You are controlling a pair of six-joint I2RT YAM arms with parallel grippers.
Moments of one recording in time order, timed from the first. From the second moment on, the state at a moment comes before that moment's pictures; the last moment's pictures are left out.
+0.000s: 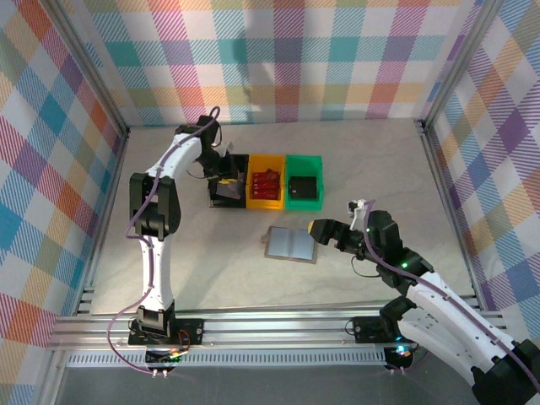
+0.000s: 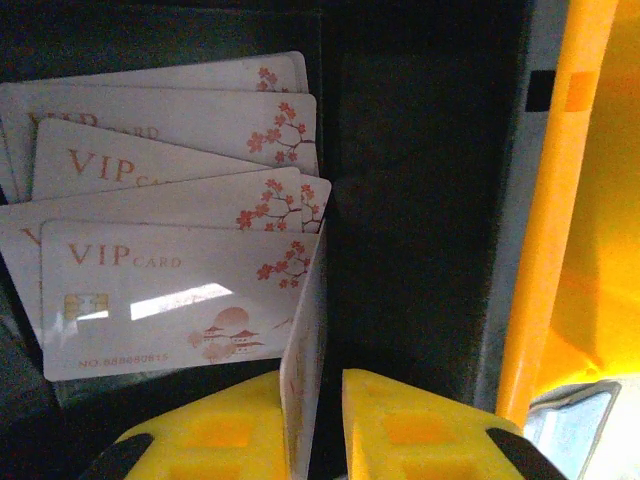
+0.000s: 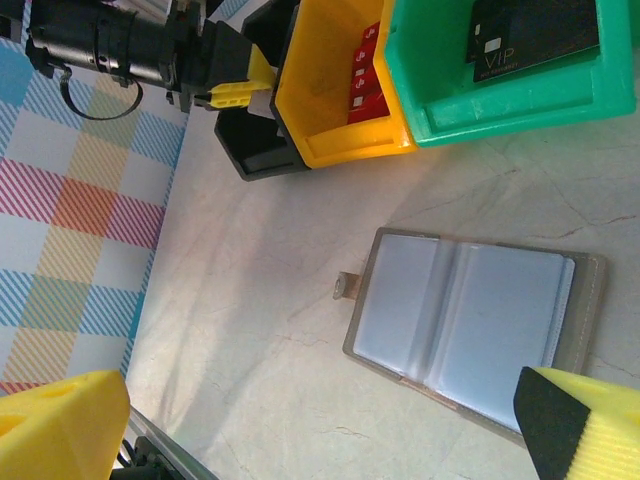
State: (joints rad) left arm -0.18 2.25 2.00 -1.11 0.41 -0.19; right arm 0.56 0.72 0.49 -0.23 -0.27 0.80
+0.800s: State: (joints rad) left arm -0.18 2.25 2.16 -1.17 0.32 -0.21; right arm 0.56 0.71 0.49 -0.23 -0.28 0.80
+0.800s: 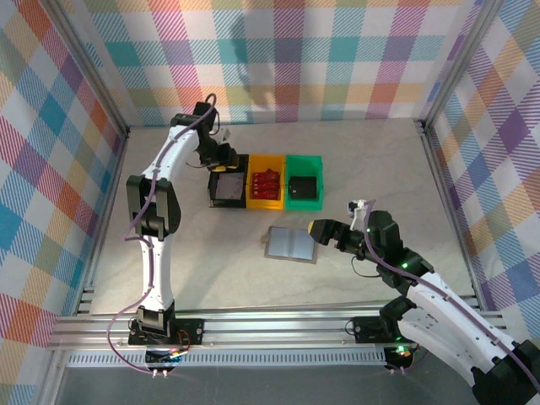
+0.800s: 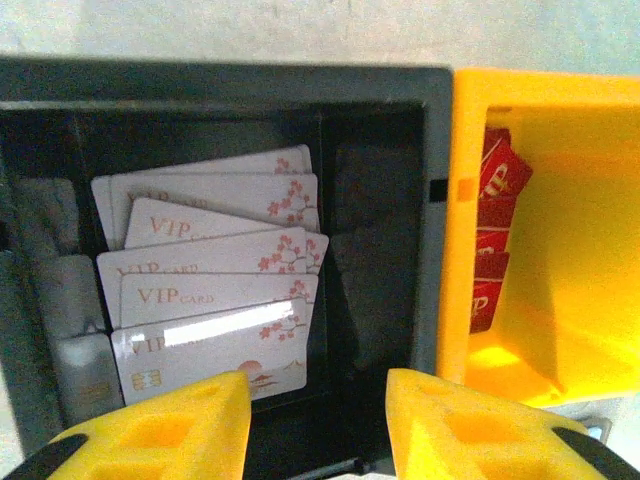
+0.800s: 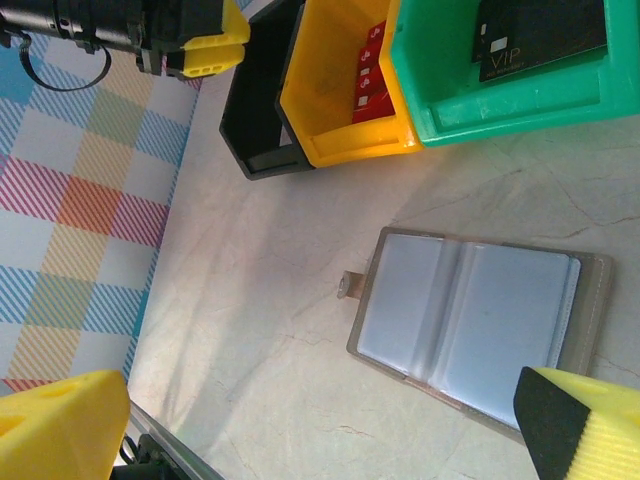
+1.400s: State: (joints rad) left arm -0.18 1.83 1.90 -0.94 0.26 -0.32; right arm 0.56 0.71 0.56 -0.32 -0.21 0.75
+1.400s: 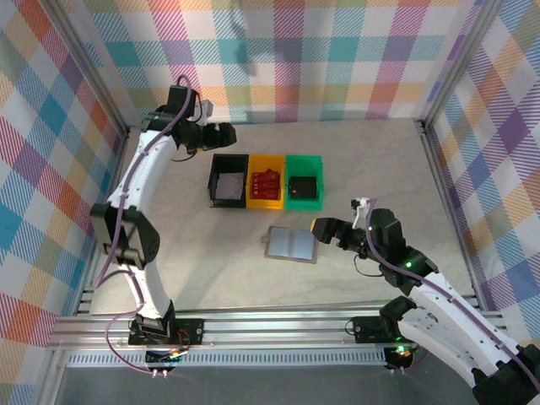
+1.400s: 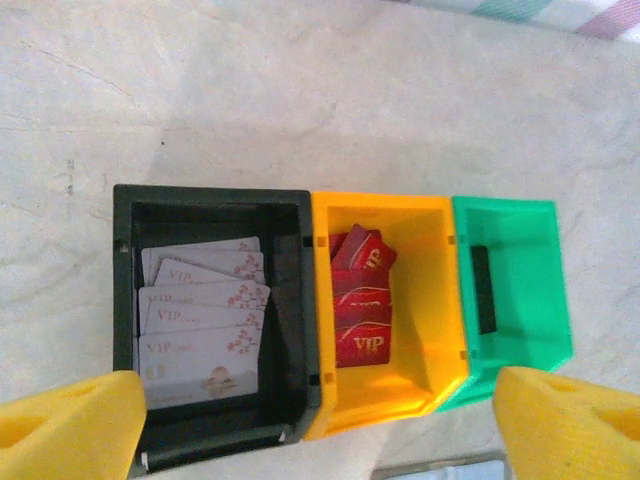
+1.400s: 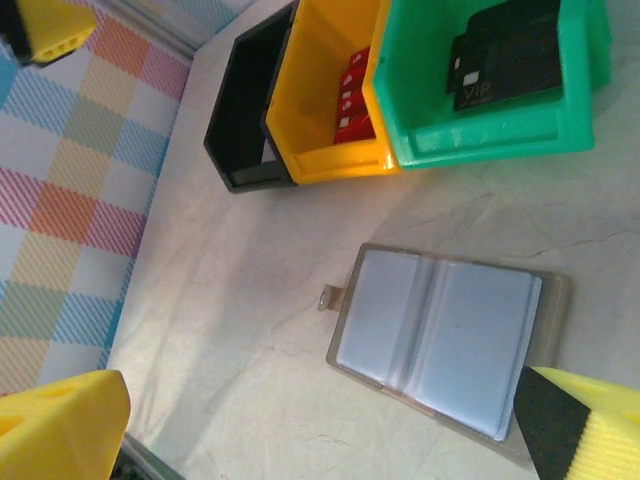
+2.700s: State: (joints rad) left arm -0.24 1.11 1.02 -0.50 -0.16 -0.40; right arm 0.56 0.82 0.82 -0.53 0.39 0.58
